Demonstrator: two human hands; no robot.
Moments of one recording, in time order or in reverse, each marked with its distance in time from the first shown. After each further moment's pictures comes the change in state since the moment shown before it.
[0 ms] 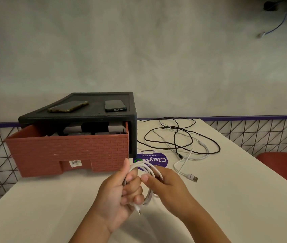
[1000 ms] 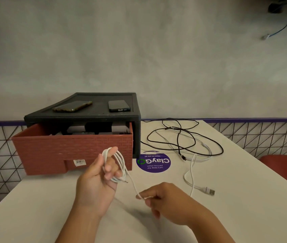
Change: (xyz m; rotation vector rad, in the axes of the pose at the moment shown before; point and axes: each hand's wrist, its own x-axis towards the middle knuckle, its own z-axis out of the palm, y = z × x) left_hand 0.013 0.021 -0.040 -0.130 0.098 0.435; right_hand 0.001 0.015 -0.001 -0.423 -0.301 0.310
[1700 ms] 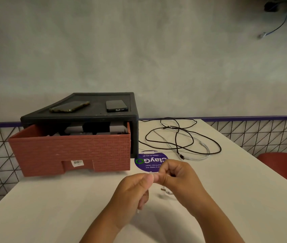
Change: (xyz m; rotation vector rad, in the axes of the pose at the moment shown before) left_hand -0.026 -0.032 0.025 0.929 -0.419 -0.022; right_hand -0.005 -0.004 -0.019 0.556 0.411 -0.198
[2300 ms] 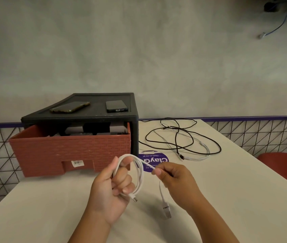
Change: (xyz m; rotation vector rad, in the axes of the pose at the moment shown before) left_hand 0.006 0.005 -0.023 -1.046 0.219 -0.166; right_hand 0.006 0.011 0.002 -0.290 0.073 0.059
